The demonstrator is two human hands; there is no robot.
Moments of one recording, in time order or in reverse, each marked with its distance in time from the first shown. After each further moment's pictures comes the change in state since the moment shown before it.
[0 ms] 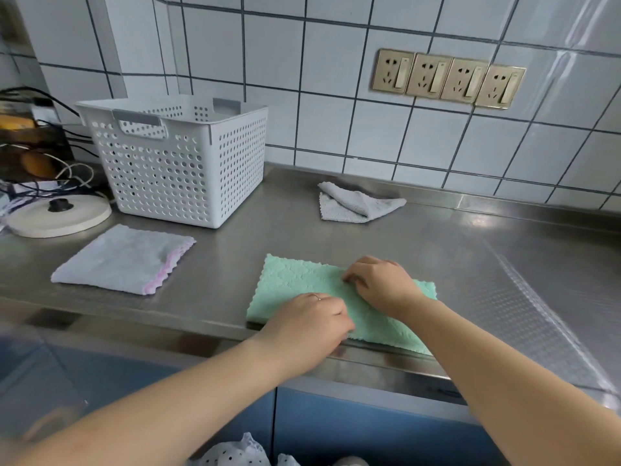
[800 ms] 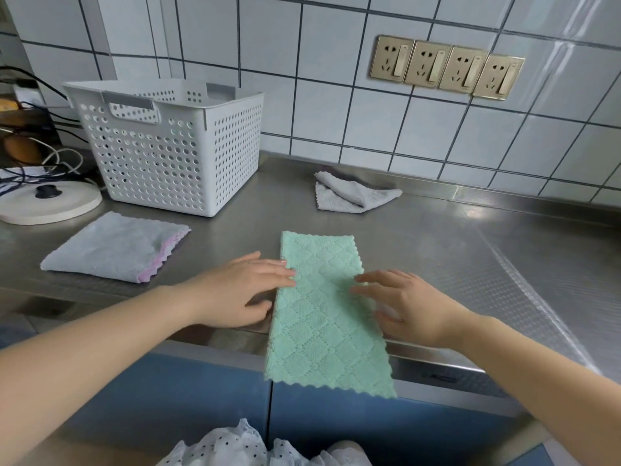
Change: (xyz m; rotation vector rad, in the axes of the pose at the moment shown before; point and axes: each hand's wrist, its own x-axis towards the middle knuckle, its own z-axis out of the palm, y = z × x) left_hand -0.043 -0.087 -0.034 -0.099 -0.312 -0.075; right_hand -0.069 0.012 -0.020 -0.055 -0.061 -0.297
